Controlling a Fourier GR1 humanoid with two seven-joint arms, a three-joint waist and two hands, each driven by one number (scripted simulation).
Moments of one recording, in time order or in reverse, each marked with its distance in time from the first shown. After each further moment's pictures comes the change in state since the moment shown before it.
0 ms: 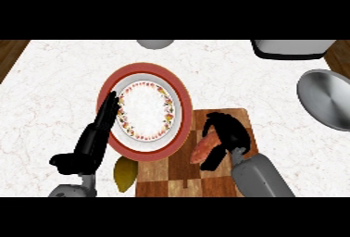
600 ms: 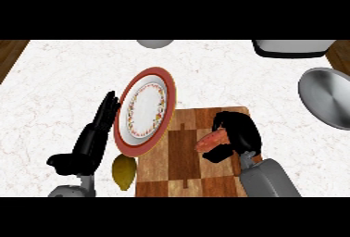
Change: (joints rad) left arm 0.007 -0.013 0.011 -0.027 -0.014 -0.008 0.028; right arm 0.059 -0.029 -0.015 -0.108 0.132 -0.153 -0.053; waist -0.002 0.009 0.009
